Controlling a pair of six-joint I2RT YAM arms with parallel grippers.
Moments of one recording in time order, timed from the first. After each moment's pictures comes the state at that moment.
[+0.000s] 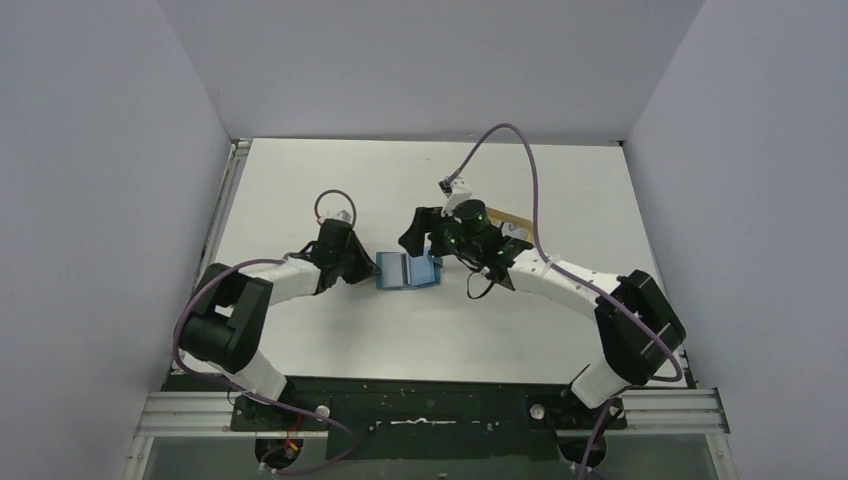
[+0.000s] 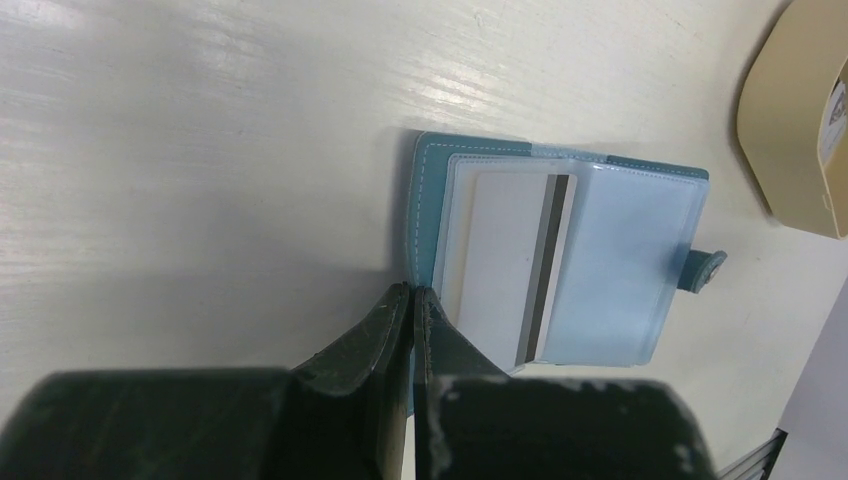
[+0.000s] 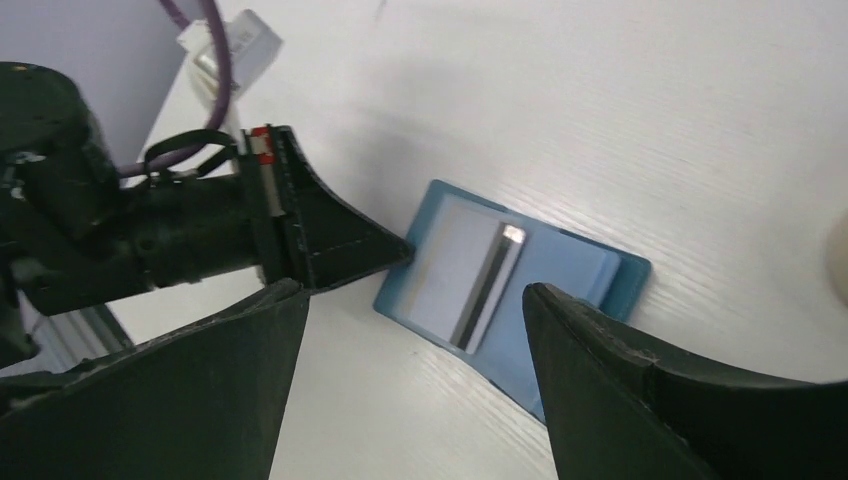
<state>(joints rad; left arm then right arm) -0.39 1.61 0.71 0.08 0.12 -0.83 0.71 1.55 0.96 0.13 -0.04 0.51</state>
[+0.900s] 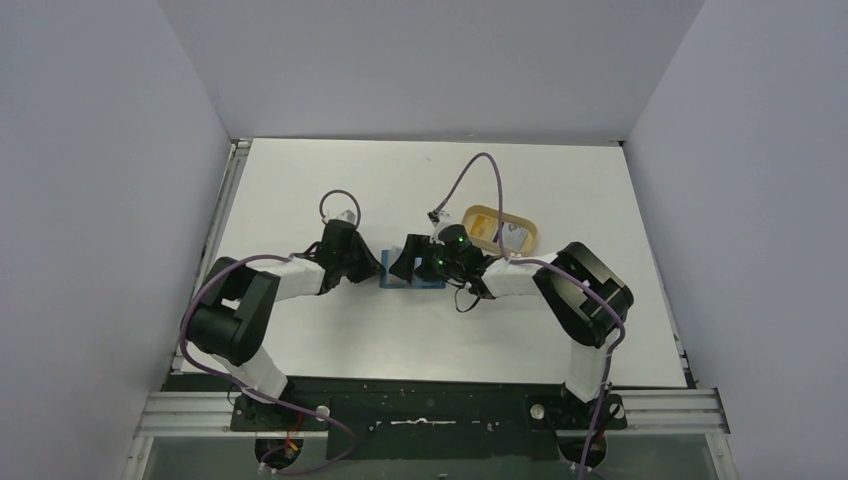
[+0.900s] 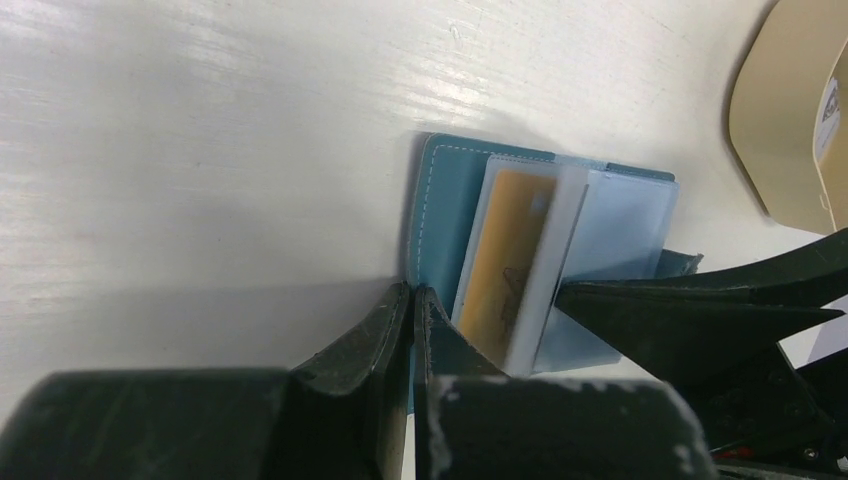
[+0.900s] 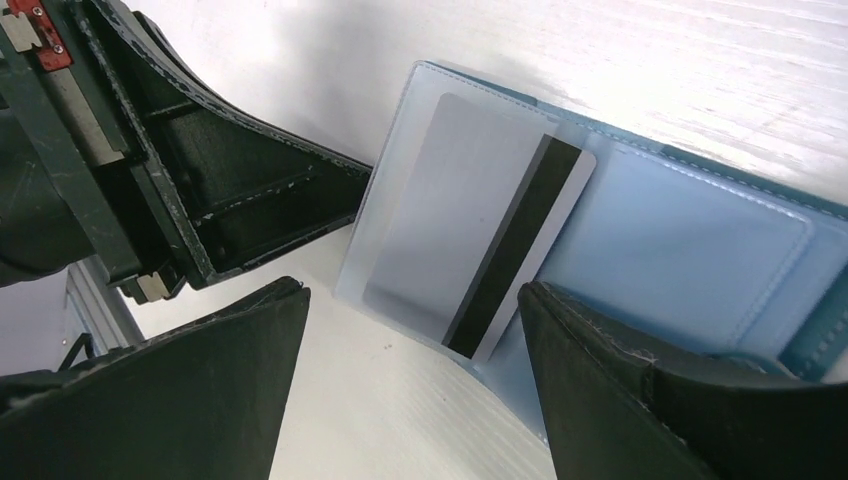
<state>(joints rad) -0.40 1.67 0.71 0.15 0.13 -0.82 0.72 1.88 0.91 0.40 -0.23 0.69</state>
